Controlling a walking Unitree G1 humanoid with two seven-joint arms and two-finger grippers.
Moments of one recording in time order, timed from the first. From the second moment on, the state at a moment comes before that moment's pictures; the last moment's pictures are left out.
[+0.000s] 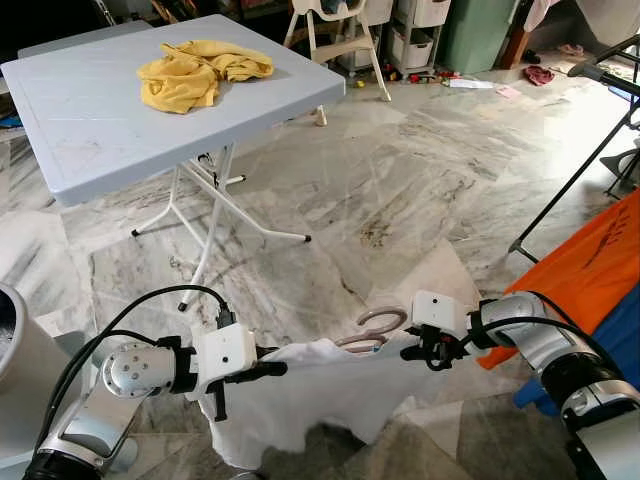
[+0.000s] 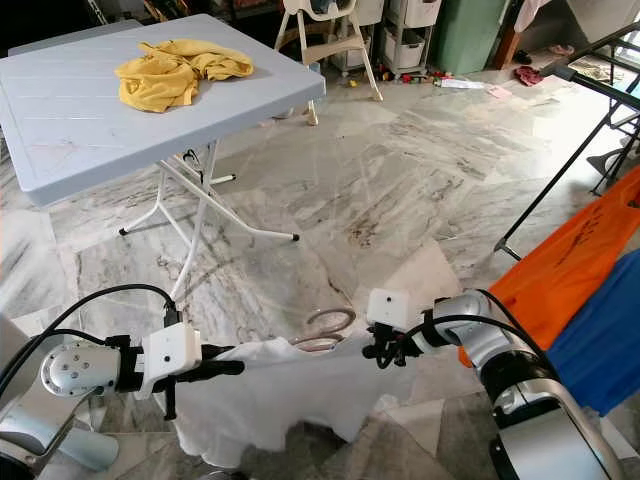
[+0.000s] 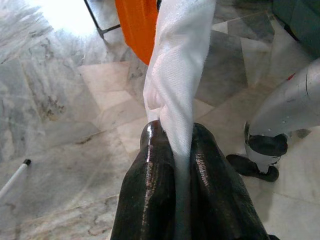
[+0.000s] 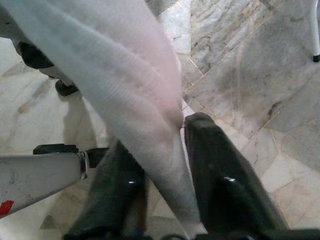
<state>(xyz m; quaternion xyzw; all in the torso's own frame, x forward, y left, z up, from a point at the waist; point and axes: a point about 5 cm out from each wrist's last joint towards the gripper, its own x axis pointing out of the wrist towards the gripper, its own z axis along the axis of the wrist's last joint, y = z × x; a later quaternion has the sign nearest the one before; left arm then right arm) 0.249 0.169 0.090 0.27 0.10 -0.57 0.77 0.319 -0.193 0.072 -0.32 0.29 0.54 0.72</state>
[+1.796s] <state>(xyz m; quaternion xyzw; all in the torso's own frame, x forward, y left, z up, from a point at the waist) 0.293 0.216 0.083 0.42 0.06 -0.43 0.79 0.311 -0.183 0.060 -0.30 0.26 0.55 0.74</state>
